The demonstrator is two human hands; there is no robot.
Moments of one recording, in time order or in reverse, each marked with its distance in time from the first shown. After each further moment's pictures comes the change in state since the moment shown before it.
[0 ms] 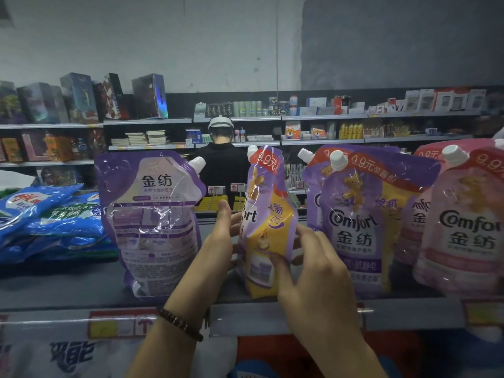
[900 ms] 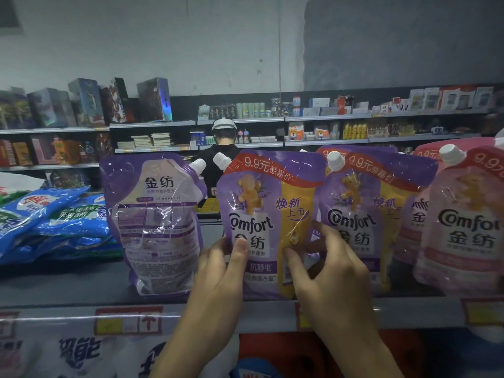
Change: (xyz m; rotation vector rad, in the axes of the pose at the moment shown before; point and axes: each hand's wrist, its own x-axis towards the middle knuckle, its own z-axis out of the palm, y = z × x) left_hand -0.070 -0.024 -0.001 0.366 0.156 0.285; right_hand 0.001 0.017 -0.012 0.052 0.095 0.088
